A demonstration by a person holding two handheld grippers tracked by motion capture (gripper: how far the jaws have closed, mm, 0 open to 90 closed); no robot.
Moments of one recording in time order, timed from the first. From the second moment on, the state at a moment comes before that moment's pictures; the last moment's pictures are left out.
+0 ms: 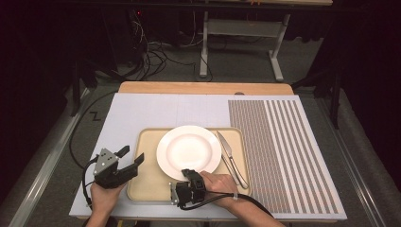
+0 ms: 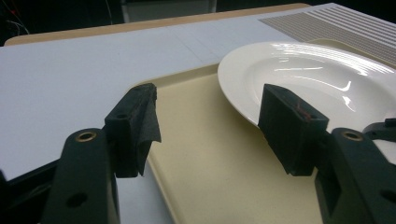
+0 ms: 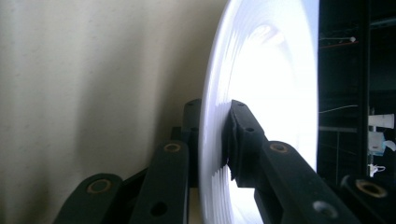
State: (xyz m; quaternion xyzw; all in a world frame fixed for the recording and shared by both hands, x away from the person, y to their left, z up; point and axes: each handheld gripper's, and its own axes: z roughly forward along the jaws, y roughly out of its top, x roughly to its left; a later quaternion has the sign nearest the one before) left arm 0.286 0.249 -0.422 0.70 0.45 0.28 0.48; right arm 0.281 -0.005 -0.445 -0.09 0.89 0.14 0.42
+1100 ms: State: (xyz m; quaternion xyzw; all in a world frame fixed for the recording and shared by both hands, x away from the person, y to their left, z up) left arm 0.286 0.248 -0.422 0.70 0.45 0.28 0.48; right arm 0.272 -0.024 -0.439 -0.06 0.90 0.16 0.41
